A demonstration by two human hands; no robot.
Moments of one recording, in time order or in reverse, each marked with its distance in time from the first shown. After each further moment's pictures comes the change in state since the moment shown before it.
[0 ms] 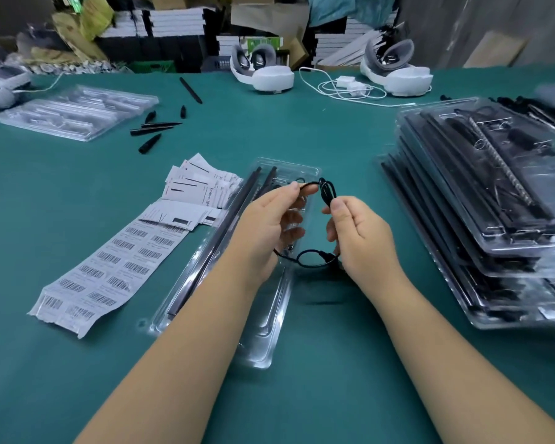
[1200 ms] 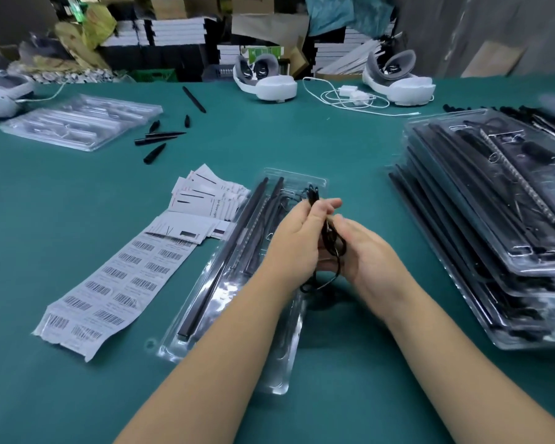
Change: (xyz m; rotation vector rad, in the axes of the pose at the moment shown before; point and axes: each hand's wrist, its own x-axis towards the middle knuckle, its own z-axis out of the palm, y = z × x) left_hand 0.005 -0.010 0.013 0.208 -0.024 0.053; right_hand 0.005 -0.006 0.009 0.821 -0.366 0.386
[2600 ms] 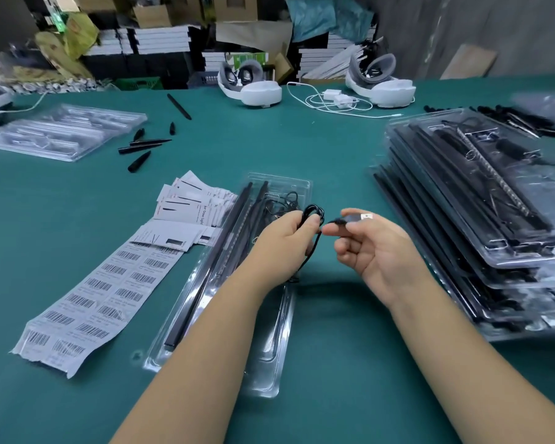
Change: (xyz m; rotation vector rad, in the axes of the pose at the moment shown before) left_hand 0.014 -0.004 -0.012 0.510 -0.095 0.026; right_hand -0.006 -0.018 -0.021 0.110 0.263 -0.067
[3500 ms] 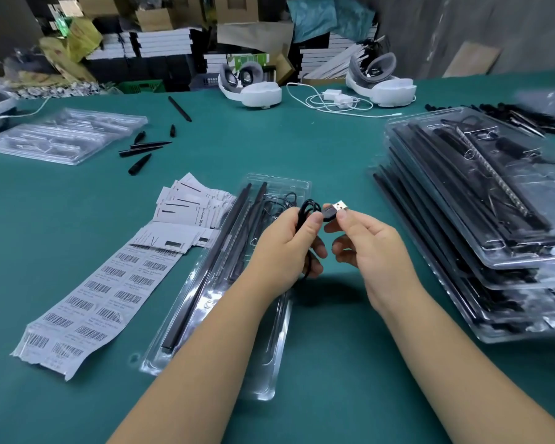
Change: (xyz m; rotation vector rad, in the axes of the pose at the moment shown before) left_hand -0.010 0.003 0.008 -0.286 -0.012 0.053; right_hand -0.002 0.008 0.007 -0.356 0.110 -0.186
